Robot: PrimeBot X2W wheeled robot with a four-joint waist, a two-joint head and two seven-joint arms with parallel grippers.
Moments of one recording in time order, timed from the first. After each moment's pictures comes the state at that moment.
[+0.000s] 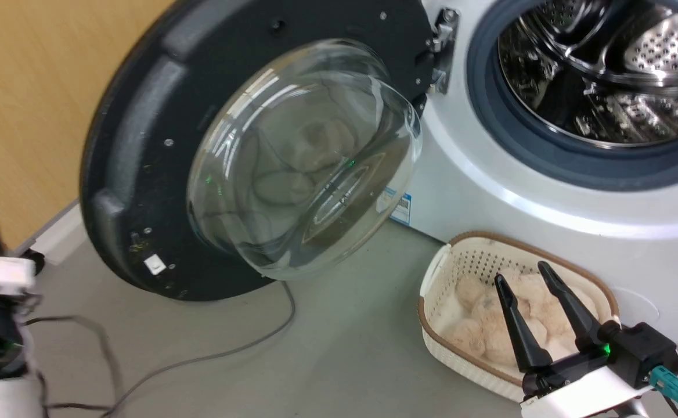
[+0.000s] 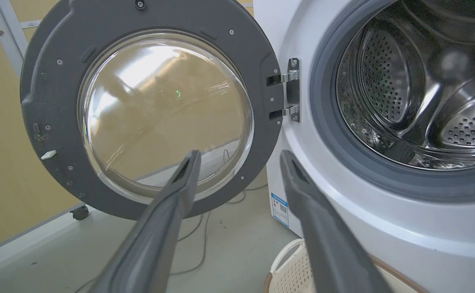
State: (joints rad) left arm -0.38 0.22 0.38 0.29 -0.80 0.01 0.04; right arm -0.03 -0.19 0.21 0.02 0.28 0.13 -0.23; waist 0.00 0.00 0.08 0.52
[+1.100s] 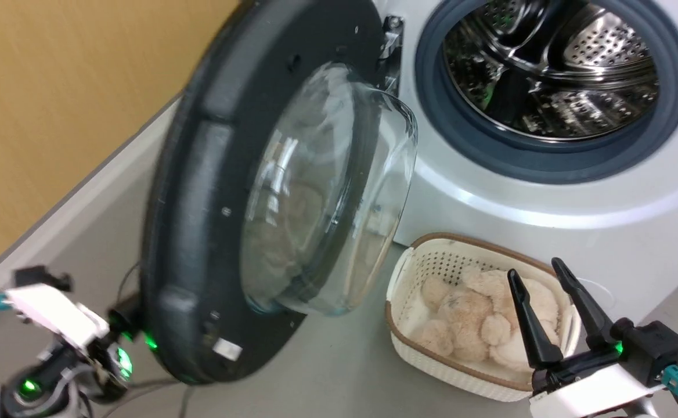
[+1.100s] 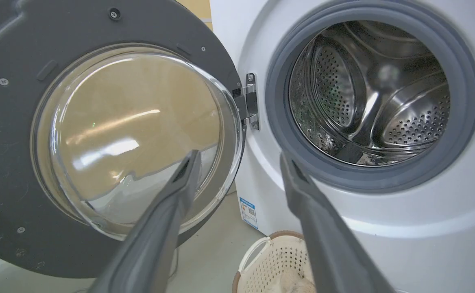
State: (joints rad) left arm -0.30 0.14 0.37 0.28 -1.37 -0.06 0.92; right arm -0.03 -0.18 0.16 0.00 0.27 0.13 -0.22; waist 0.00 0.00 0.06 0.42
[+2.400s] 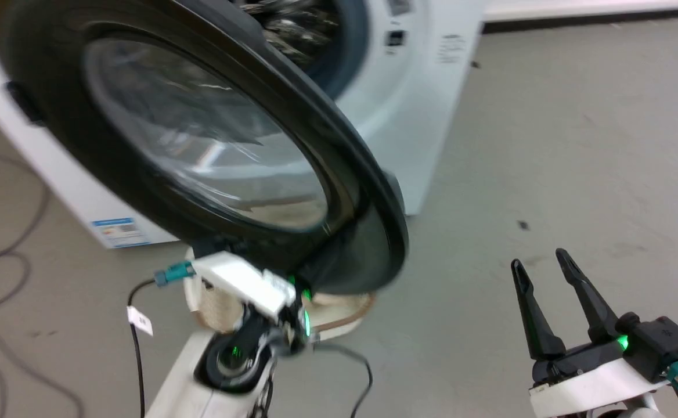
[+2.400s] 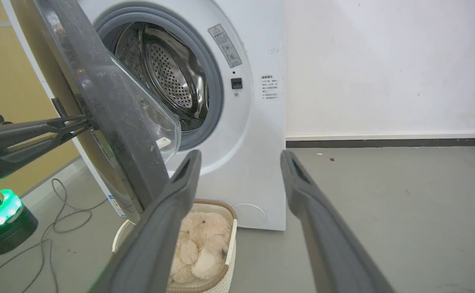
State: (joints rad) left arm -0.34 0.05 -0.32 0.21 -1.67 -0.08 0.32; right arm -0.04 -0.17 0.15 0.00 0.28 0.13 -0.24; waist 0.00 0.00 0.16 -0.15
